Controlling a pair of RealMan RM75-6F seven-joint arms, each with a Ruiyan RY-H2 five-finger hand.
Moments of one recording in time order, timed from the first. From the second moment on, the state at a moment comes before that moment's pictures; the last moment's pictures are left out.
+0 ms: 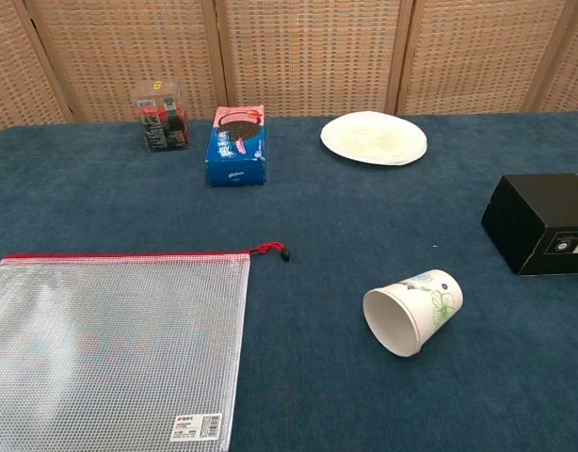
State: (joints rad) left arm -0.08 -1.20 -0.03 -1.71 1.58 1.54 0.23; right arm 0.01 -1.15 0.04 -1.68 -1.66 1.62 -0.15
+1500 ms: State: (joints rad) left arm -0.86 -1.81 -0.28 -1.17 1.16 0.82 0.51; right arm 0.04 -1.17 0.11 -1.59 -1.45 1.52 -0.11
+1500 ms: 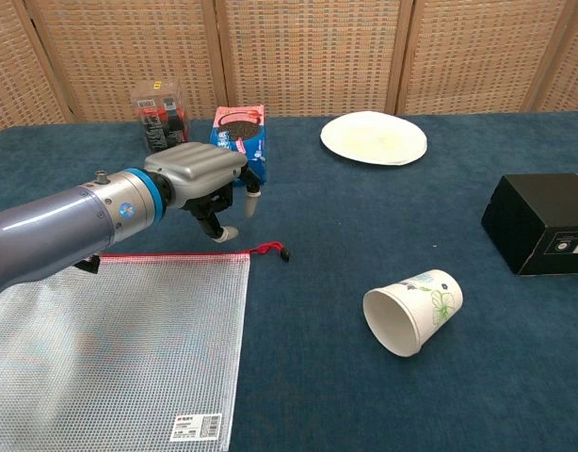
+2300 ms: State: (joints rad) left arm -0.96 -2.00 -0.26 -0.97 1.13 0.78 0.43; right arm 0.05 -1.17 0.12 -1.57 -1.43 1.51 -0.09
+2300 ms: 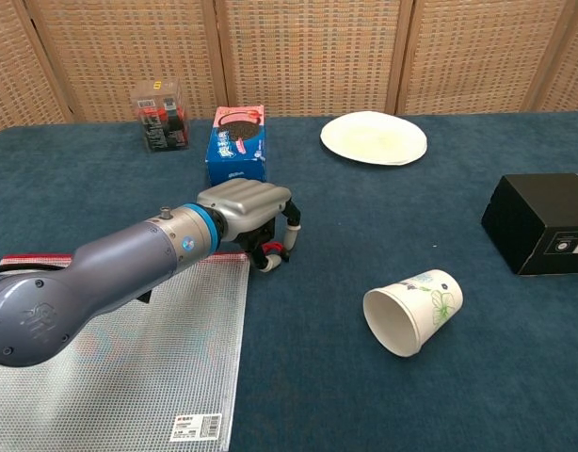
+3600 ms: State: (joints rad) left arm -0.94 -1.95 -0.26 -1.05 1.14 0.87 0.41; right arm 0.05 -1.16 0.10 -1.58 -1.46 1.52 -0.07
